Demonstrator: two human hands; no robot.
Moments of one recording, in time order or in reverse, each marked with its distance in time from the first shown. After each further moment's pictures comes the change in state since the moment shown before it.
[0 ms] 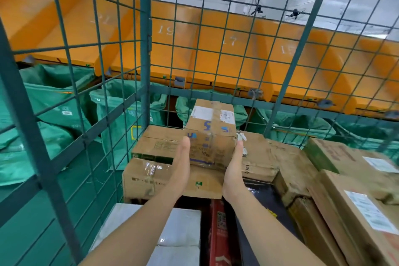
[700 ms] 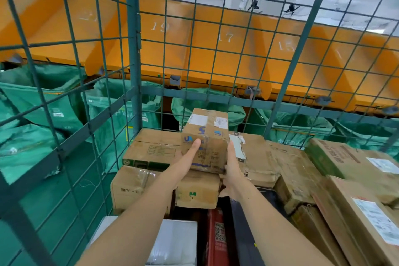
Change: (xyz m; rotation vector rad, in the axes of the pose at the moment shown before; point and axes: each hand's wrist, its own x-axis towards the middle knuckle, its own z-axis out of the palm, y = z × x) left_hand 0.046 0.015 0.011 0.270 -0.091 -0.189; right_hand 0.041 -0.019 -0.011 -0.389 -0.061 0.198
